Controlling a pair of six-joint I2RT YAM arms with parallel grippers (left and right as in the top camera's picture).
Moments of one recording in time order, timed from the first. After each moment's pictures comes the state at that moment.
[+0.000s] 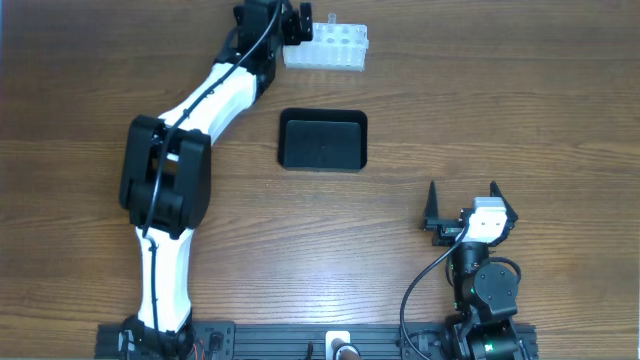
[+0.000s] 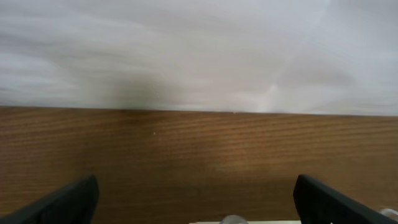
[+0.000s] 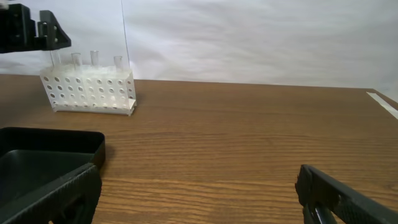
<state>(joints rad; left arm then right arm) -0.34 2.27 1.73 0.08 -0.17 -0.23 0.18 0.01 0.01 -0.05 0.20 -0.03</state>
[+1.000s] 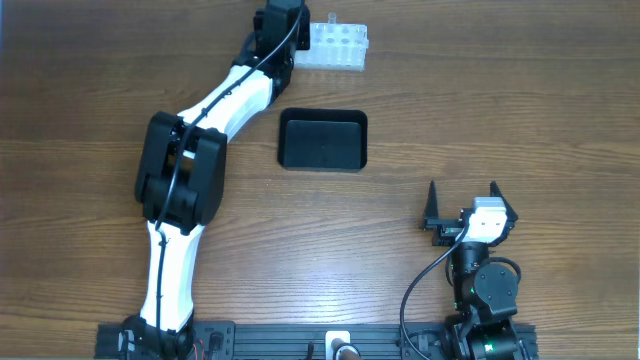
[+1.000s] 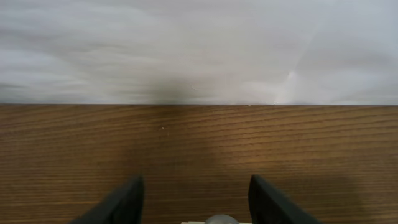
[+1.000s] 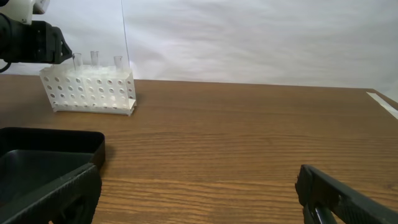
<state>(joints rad) -0.38 2.33 1.77 0.08 -0.31 -0.18 0.18 0.01 0.01 -0.05 0.20 -0.03</state>
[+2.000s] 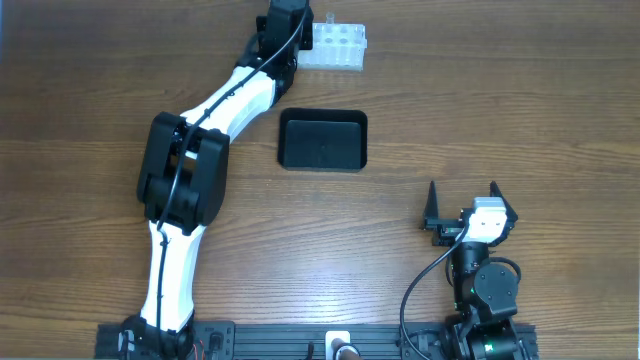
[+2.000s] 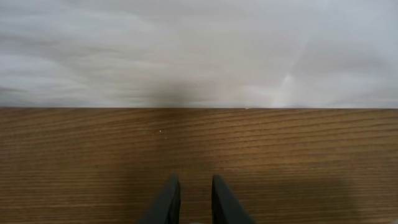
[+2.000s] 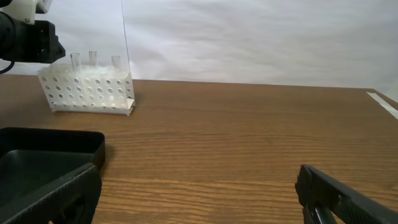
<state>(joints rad) -0.39 2.33 1.77 0.10 -0.33 -0.18 0.18 0.01 0.01 -0.05 0.20 -0.03</state>
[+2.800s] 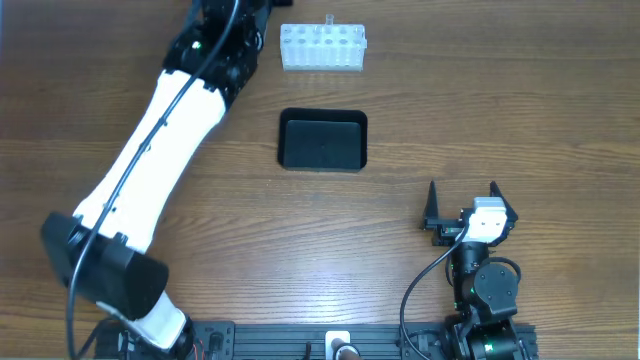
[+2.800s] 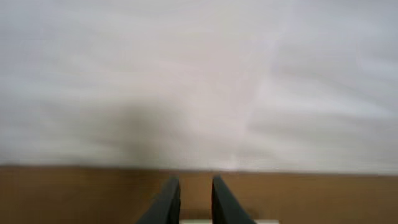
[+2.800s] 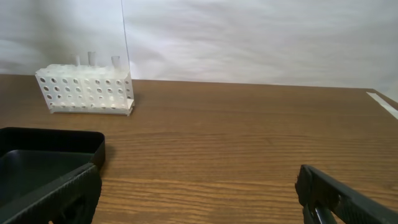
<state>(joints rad) -0.43 1.80 1.80 -0.35 -0.34 -0.24 0.18 0.01 0.01 -0.05 0.20 -0.03</state>
